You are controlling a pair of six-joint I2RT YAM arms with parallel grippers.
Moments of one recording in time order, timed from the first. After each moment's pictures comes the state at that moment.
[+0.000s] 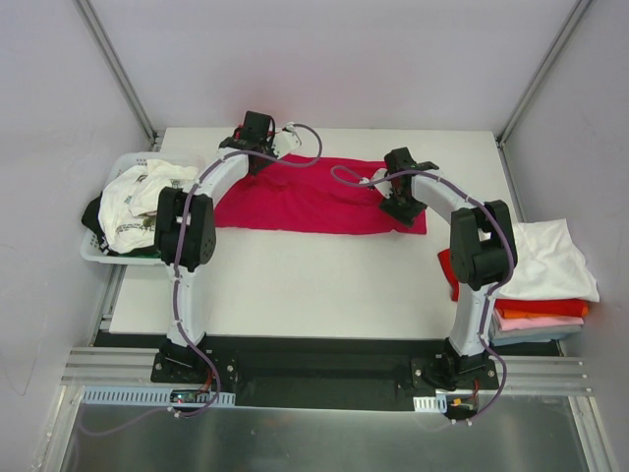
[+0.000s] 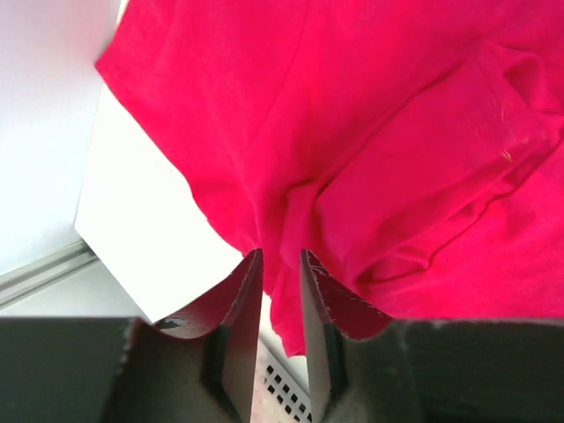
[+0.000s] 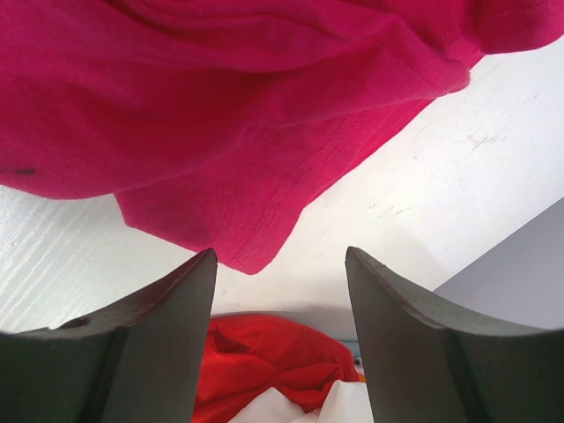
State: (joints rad) left arm -0.28 2.14 1.81 -0.52 -0.09 0.83; right arm 0.32 1.99 1.51 -0.78 0.30 -0.66
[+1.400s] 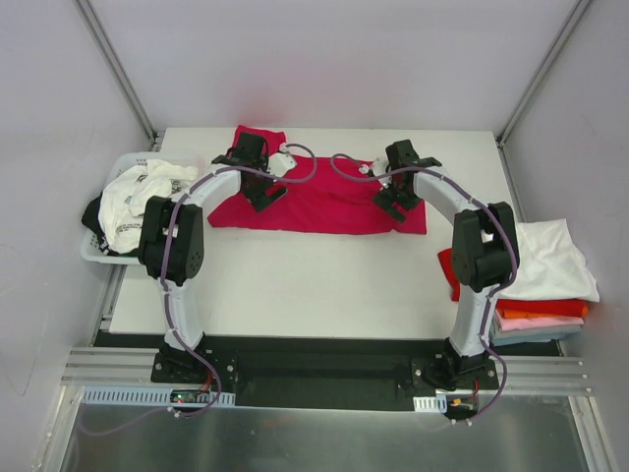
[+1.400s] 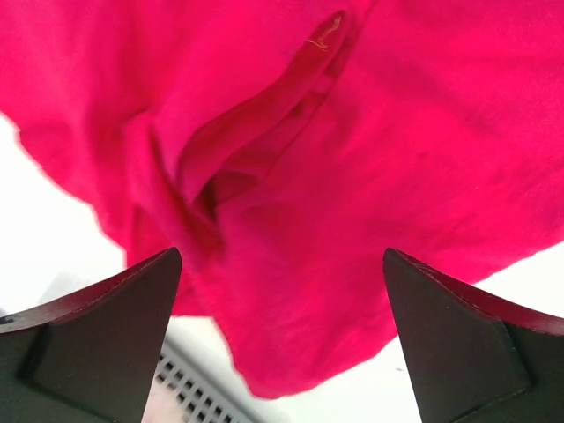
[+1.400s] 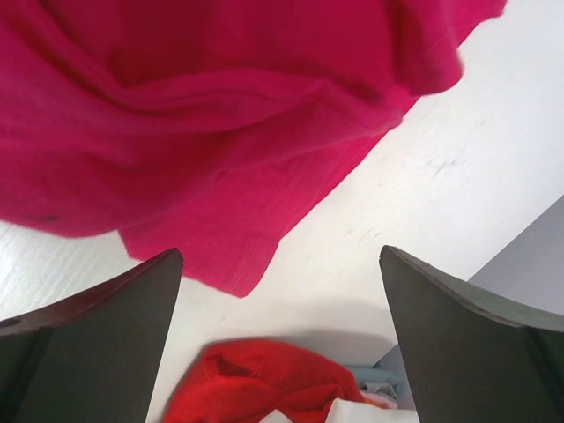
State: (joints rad) left arm -0.28 1.97 1.51 -0.52 0.04 0.70; right arm 0.32 1.97 1.53 -0.73 0.25 -0.61
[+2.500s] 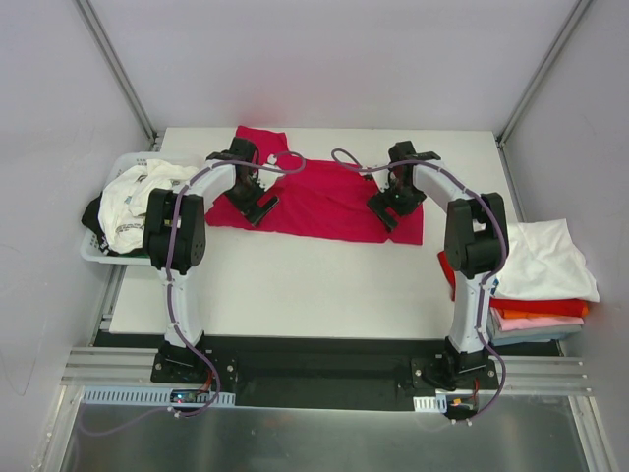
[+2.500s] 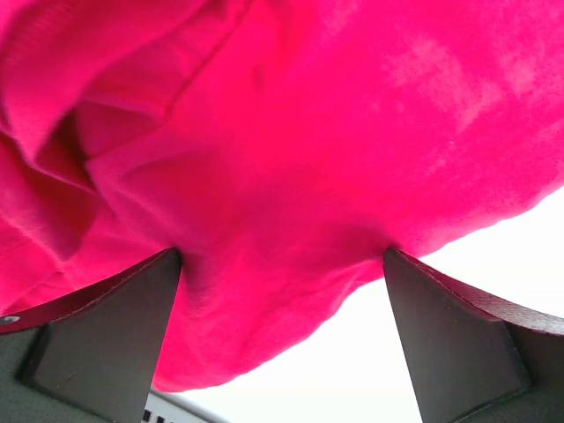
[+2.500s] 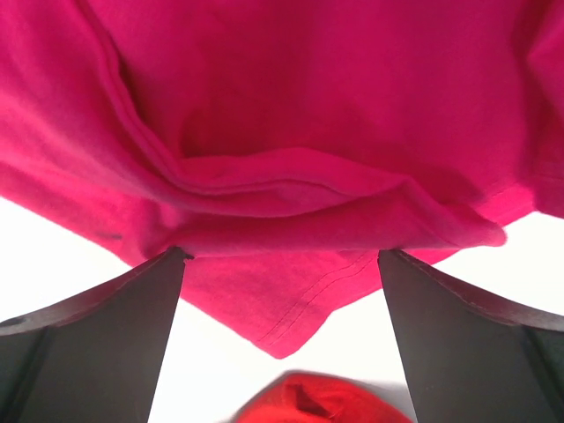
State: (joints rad) left arm -0.21 2.08 1.60 -0.77 0.15 0.61; right arm 0.28 2.11 1.67 -0.89 -0.05 -0.54
